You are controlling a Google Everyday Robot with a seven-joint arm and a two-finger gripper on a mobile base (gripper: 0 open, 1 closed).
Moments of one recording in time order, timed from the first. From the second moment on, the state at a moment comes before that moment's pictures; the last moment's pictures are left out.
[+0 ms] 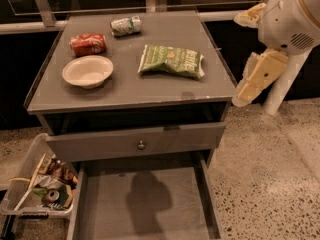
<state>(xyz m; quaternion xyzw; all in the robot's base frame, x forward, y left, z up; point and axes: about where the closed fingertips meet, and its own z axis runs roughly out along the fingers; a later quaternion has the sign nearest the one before) 0.494 -0.162 0.996 -0.63 0.71 0.00 0.31</state>
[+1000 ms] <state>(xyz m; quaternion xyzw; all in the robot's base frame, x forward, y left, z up) 0.575 -0.099 0.950 -0.64 0.68 0.08 0.35</state>
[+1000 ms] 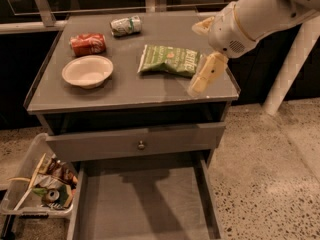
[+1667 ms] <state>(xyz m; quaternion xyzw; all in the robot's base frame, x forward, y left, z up) 0.630 -0.084 0.909 -0.63 0.69 0.09 0.33</state>
